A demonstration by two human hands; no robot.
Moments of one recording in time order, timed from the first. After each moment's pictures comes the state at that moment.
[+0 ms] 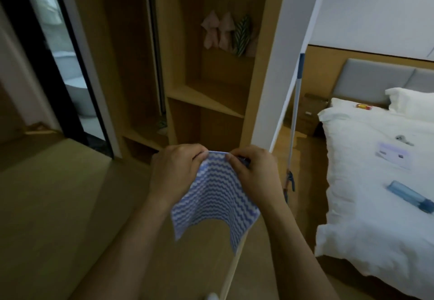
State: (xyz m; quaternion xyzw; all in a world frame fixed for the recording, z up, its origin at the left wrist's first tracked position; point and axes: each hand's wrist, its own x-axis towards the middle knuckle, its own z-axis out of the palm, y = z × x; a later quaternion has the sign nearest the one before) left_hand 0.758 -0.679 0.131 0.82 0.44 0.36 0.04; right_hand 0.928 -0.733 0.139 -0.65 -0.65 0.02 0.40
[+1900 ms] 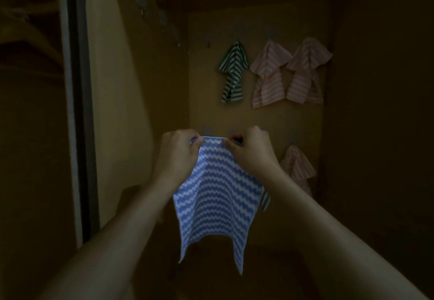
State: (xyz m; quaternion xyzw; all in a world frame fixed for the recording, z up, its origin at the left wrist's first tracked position) left_hand 0.893 0.151 0.376 0.79 0.30 0.53 -0.06; right_hand 1.044 0.058 0.393 -0.64 -0.61 -0.19 0.43
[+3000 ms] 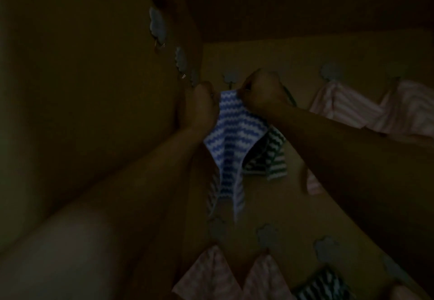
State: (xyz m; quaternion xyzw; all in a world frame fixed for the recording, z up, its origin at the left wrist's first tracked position) left_hand 1.050 0.446 0.617 0.69 0.24 0.68 -0.07; right_hand 1.161 0.358 0.662 -0.61 -0.57 -0.36 0.42
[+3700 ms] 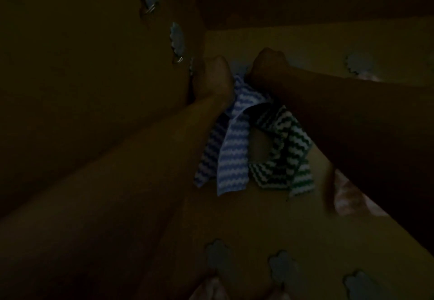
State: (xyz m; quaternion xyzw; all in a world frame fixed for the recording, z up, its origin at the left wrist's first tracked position) left_hand 1.100 0.503 0.686 0.65 0.30 0.69 -0.11; right_hand 1.182 0.420 0.725 -0.71 -0.49 -0.37 0.35
